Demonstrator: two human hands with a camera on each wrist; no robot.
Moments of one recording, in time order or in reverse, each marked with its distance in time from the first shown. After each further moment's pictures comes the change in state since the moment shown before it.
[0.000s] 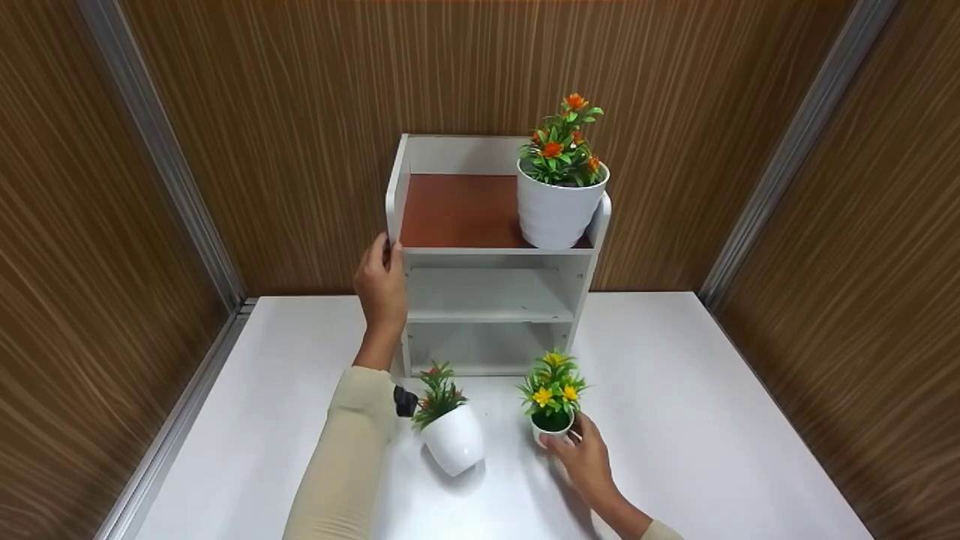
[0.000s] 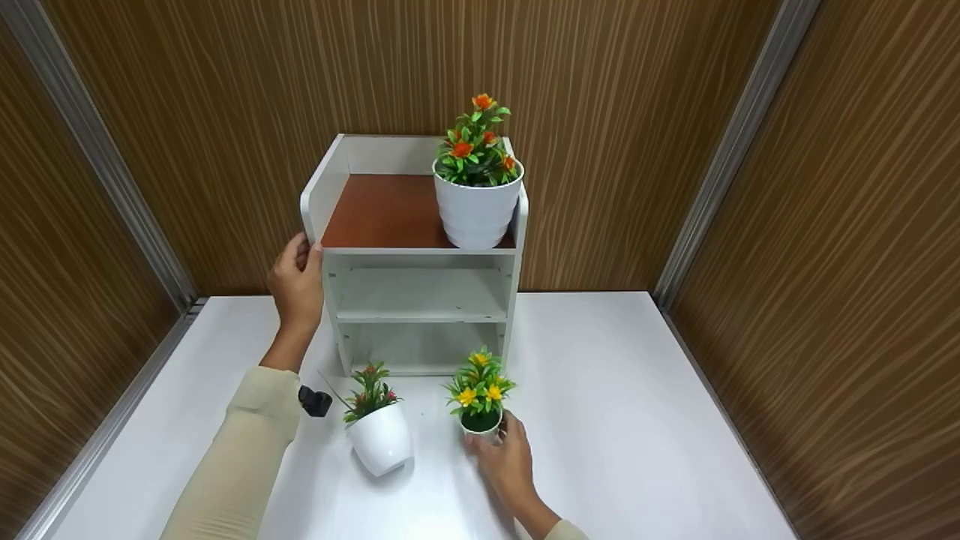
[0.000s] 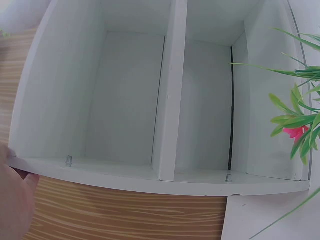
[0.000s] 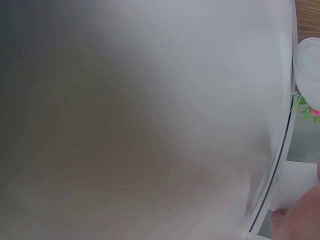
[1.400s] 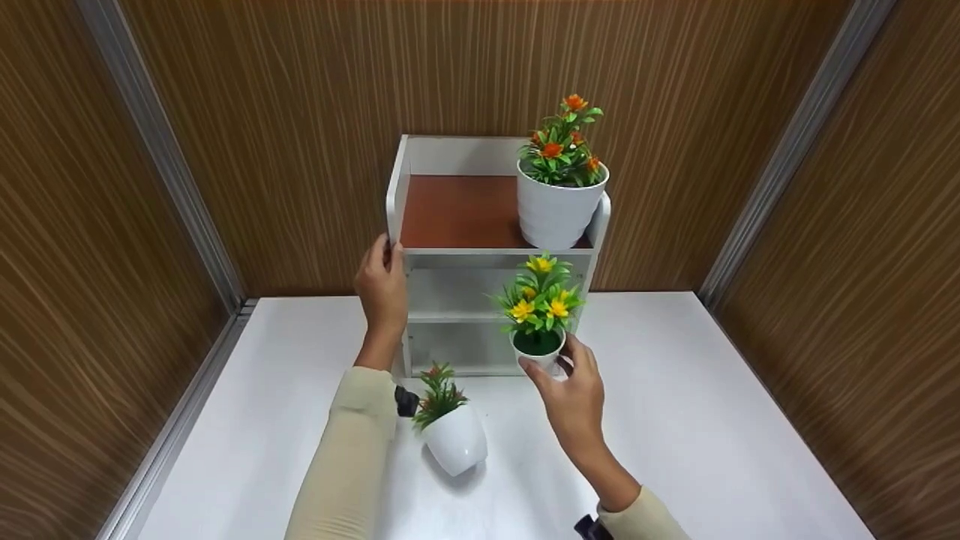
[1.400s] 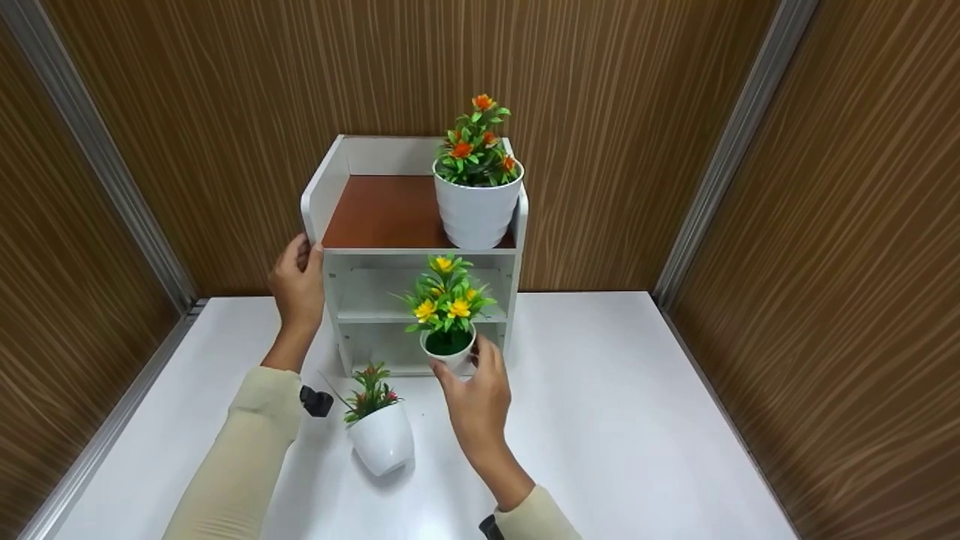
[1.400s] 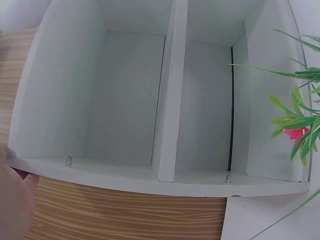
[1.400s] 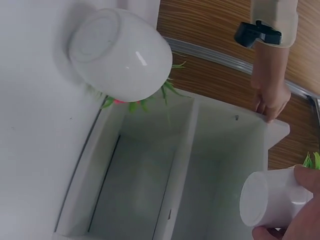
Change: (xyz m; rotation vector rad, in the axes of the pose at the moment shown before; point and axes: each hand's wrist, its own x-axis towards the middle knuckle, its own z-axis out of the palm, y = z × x) left_hand 0.000 0.000 0.000 0.020 0.003 -0.013; right_hand -0.003 -0.166 -0.002 -0.013 0.229 -0.357
